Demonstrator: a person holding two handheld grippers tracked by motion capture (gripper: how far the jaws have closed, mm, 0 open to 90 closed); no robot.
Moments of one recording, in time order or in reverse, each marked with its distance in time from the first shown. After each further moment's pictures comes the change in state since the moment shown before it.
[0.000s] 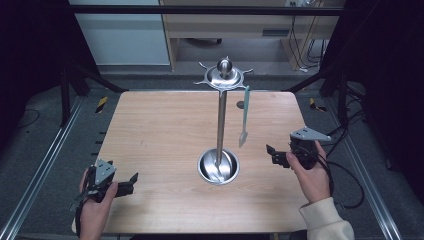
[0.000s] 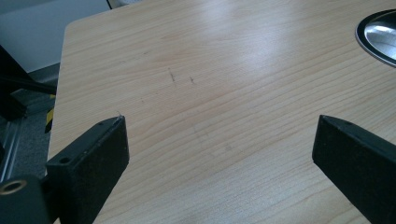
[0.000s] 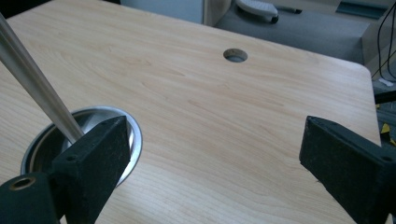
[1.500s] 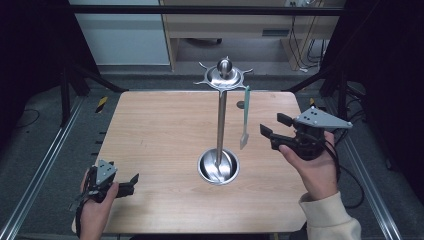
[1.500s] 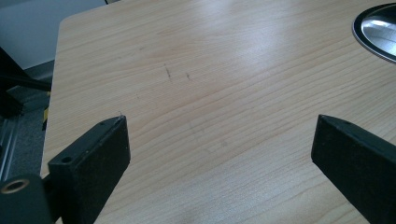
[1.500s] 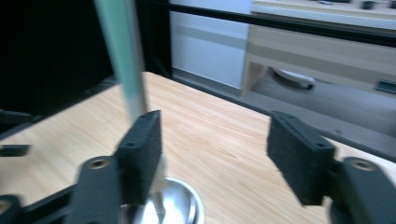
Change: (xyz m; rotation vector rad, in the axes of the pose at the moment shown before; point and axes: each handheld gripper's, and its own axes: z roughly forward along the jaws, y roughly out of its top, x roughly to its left) left arm -0.002 0.000 0.000 0.021 -0.009 0.005; right arm 0.040 0.080 -0.070 -0.225 0.156 -0.052
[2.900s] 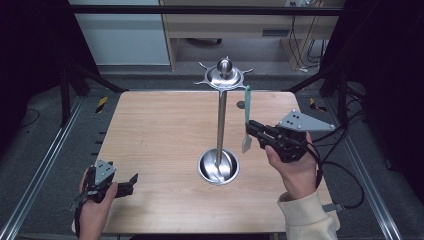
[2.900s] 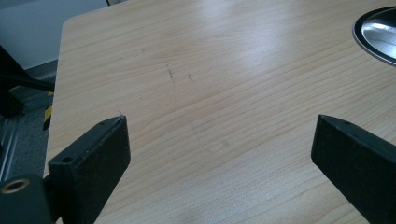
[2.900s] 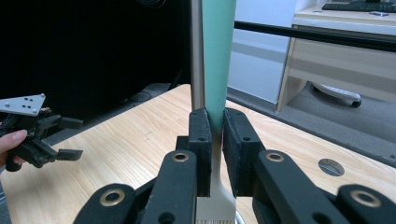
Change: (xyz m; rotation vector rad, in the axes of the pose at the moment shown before) left arm 0.002 0.000 -0.002 -0.008 0.005 -0.007; right arm 0.034 0.004 0.015 -0.053 0.162 -0.011
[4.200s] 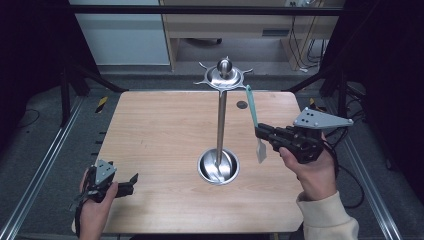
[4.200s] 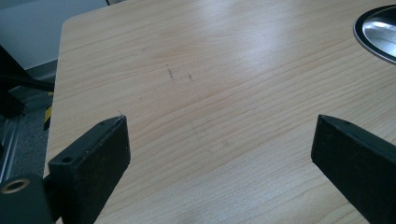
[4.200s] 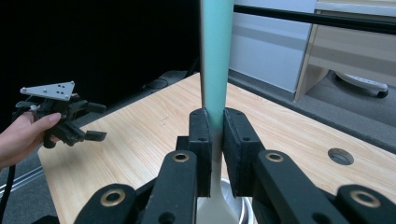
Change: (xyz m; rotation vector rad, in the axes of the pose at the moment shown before) left arm 0.000 0.000 0.001 0.003 -0.001 0.003; right arm -0.011 0.010 -0.026 0.058 0.082 0.010
